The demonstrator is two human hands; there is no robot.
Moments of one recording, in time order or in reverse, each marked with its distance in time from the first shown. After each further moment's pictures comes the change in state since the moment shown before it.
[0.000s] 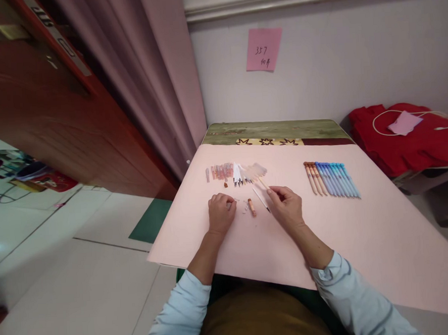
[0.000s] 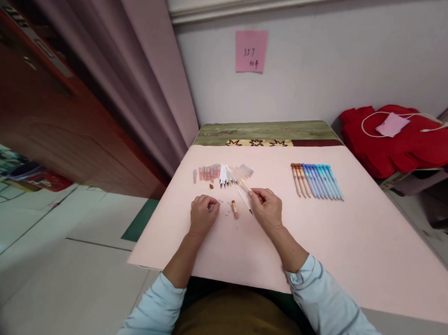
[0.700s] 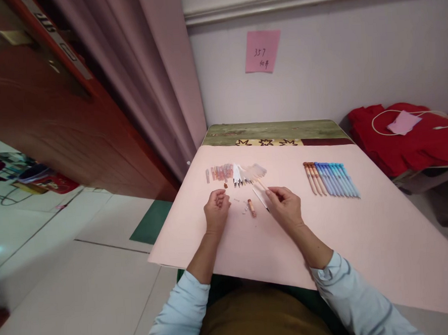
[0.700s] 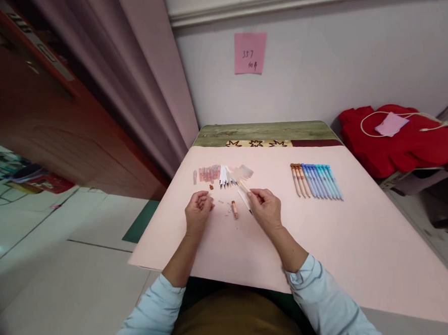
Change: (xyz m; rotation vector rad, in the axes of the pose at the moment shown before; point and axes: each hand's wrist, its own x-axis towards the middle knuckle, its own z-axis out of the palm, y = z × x) left_hand 0.002 0.002 0.000 -0.790 0.166 -0.373; right_hand -0.001 -0.003 0.001 0.019 -0.017 -0.006
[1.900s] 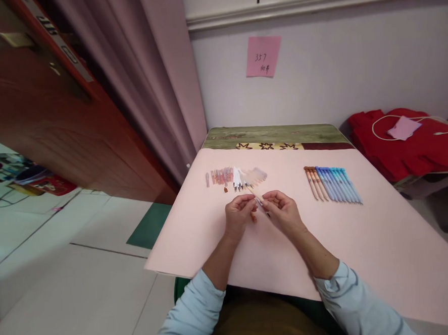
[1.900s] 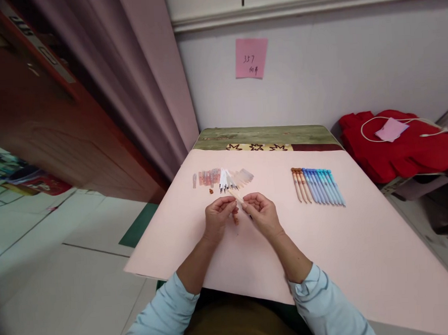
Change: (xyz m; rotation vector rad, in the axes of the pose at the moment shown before) left_hand -0.021 0.030 0.056 -0.424 -0.234 -0.253; right_hand -0.004 0.001 0.008 0.669 -0.341 0.249
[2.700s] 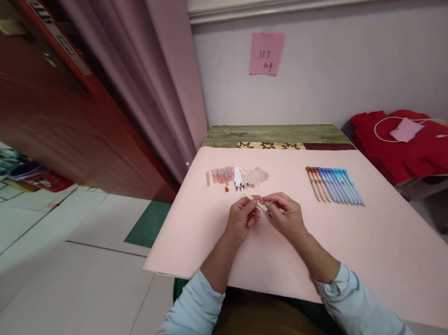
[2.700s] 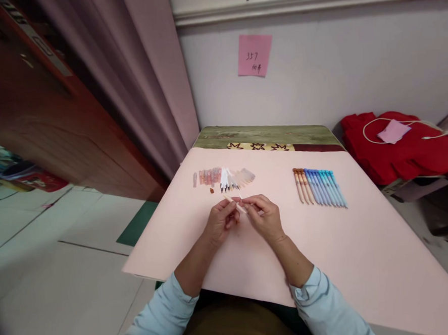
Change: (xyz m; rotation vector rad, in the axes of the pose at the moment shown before) left_hand -0.001 0.007 -0.001 -0.201 -0.120 -0.287; right_hand -0.007 -0.019 0.003 -0.578 0.064 -0.415
